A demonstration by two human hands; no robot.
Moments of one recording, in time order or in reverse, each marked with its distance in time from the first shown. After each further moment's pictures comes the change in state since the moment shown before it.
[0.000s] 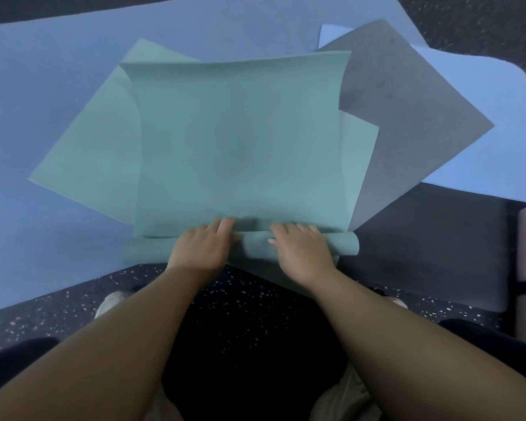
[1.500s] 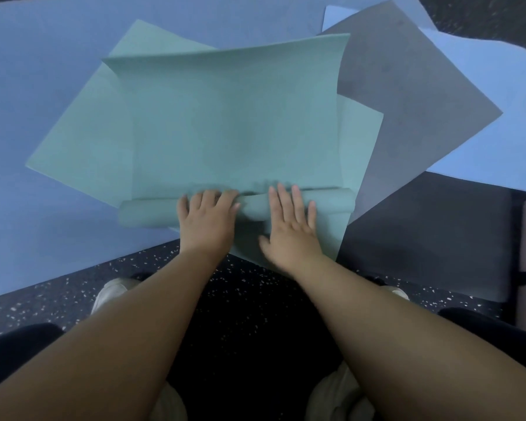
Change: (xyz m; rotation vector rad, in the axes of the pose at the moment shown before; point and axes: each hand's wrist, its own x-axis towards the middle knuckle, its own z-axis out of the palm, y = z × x) left_hand 0.013 0.018 -0.004 -0.131 0.066 -0.326; right_hand 0.016 -0.027 -0.028 0.126 -0.559 0.303
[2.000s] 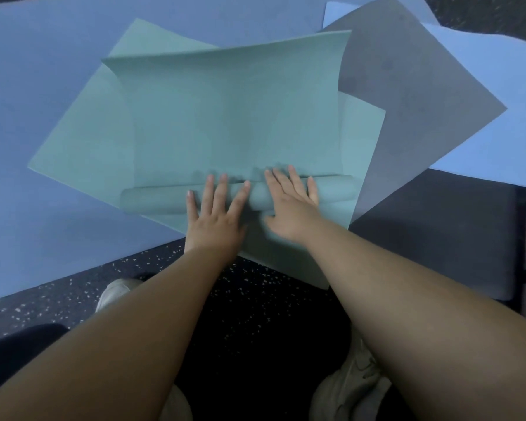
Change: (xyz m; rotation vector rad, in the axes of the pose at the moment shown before) left_hand -0.003 0.006 0.002 0.192 -0.198 0.082; right_hand 0.038 0.006 -0.031 0.018 -0.137 -0.043
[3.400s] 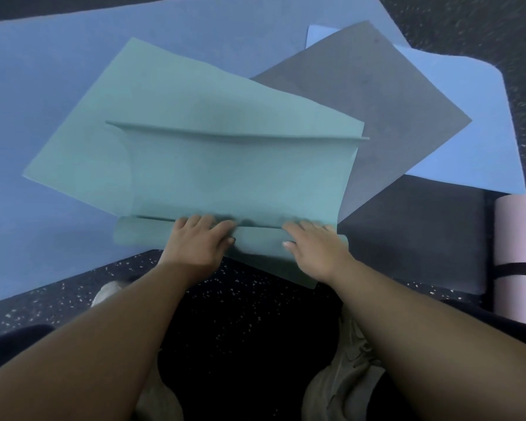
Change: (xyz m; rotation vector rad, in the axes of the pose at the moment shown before) left_hand -0.024 -0.031 0.006 -0.146 0.168 0.246; right_hand -0.070 0.041 0.007 -0.120 -0.077 -0.031
